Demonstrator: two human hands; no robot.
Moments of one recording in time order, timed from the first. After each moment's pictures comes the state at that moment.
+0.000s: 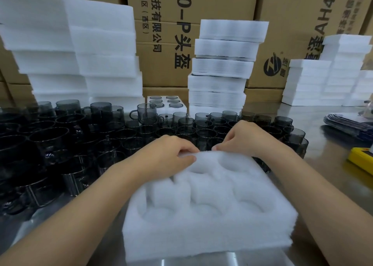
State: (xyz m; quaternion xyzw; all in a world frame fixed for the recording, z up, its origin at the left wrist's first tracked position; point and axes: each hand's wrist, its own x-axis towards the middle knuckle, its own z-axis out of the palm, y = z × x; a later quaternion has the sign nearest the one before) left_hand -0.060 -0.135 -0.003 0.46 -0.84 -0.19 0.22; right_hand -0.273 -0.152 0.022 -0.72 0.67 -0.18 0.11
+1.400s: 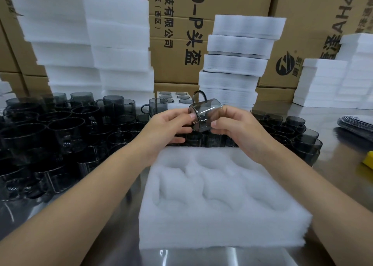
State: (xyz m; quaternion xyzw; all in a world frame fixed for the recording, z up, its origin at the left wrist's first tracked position) left_hand -0.046 -0.149 0.002 0.40 -0.59 -0.47 0.52; right_hand -0.236 -0.149 0.014 -0.67 0.36 -0.49 0.42
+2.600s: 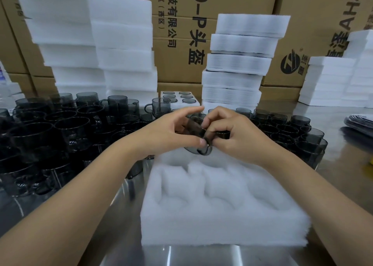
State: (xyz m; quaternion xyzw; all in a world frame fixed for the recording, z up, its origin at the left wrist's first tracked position) left_hand -0.039 -0.137 0.016 0.37 -0.77 -0.38 0.36; right_hand -0.233 -0.132 0.016 -0.86 0.34 -0.36 0.13
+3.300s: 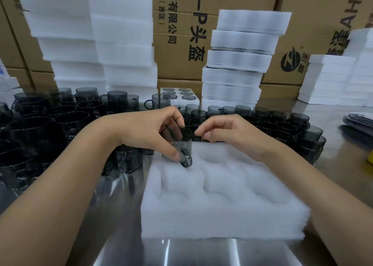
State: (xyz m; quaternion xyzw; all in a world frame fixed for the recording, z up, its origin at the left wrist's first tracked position) left_hand -0.003 -0.125 0.039 0.47 -0.81 -0.31 0.16; right_hand -0.237 -0.140 0.011 -0.80 0.34 -0.33 0.38
